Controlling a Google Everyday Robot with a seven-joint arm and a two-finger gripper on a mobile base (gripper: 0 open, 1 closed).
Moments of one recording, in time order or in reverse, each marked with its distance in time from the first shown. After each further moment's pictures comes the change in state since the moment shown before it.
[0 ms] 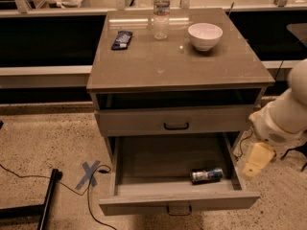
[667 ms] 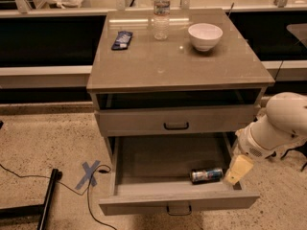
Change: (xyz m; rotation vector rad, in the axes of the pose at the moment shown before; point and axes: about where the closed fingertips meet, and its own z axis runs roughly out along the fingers) arm 0.006 -0.014 0.112 -0.061 -0.075 0.062
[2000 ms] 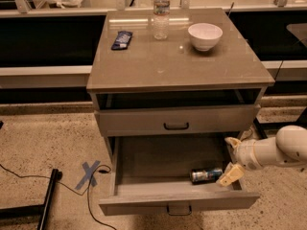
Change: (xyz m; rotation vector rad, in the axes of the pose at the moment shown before) arm 0.006 -0.035 0.093 -0.019 -0.412 -0.060
